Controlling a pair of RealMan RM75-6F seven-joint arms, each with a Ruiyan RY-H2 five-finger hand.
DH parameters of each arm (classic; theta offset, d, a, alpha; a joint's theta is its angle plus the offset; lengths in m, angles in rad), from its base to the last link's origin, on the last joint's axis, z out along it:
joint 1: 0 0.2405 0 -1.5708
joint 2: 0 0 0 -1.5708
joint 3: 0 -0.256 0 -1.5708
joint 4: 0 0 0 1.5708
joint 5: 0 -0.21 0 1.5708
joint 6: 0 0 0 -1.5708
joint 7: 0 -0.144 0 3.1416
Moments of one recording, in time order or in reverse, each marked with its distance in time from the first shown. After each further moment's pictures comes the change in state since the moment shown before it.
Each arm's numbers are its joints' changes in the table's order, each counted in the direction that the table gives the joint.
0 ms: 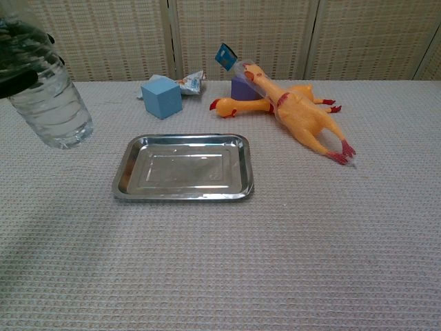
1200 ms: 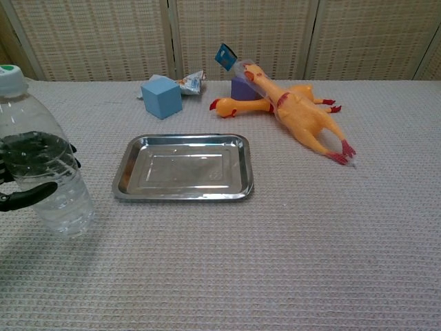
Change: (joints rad) left arm 0.021 -0.167 -0.156 -0.397 -0.056 -0.021 0.156; right arm -0.009 0.010 0.004 -0.003 0.008 0.028 -0.024
